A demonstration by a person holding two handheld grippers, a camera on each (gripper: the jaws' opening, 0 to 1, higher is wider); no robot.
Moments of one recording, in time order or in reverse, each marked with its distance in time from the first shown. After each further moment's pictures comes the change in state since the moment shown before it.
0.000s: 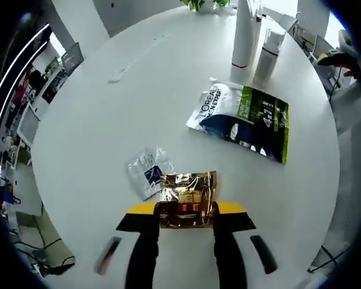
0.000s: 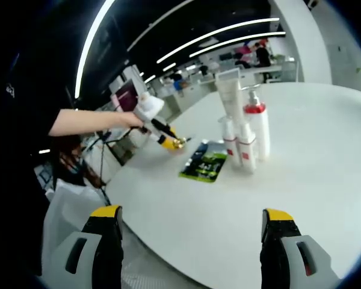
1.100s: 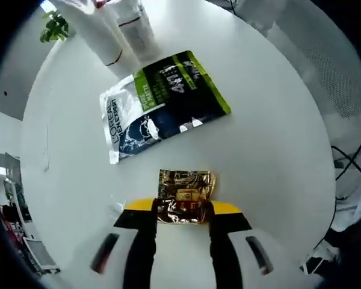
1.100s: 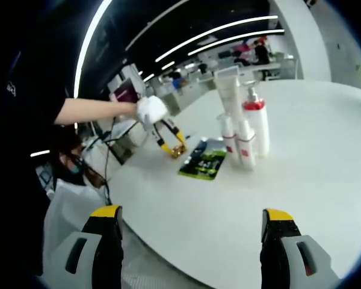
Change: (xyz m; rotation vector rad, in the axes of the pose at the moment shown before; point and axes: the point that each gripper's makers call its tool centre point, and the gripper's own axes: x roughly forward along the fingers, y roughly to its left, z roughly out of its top) left arm 0.017 -0.038 0.006 0.795 0.104 -0.244; right arm 0.001 -0.001 -0.003 0.012 0.014 -0.003
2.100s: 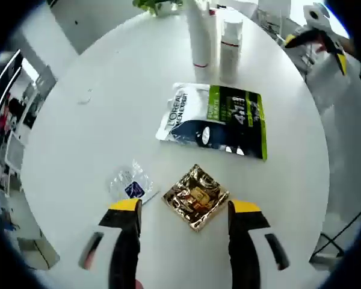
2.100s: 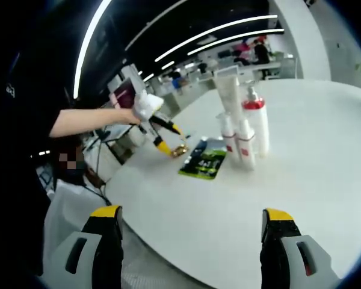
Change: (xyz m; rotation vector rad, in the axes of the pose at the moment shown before) left arm -0.017 0.008 -0.015 -0.919 -0.207 0.178; right arm 0.001 0.001 0.000 0.003 0.002 0.003
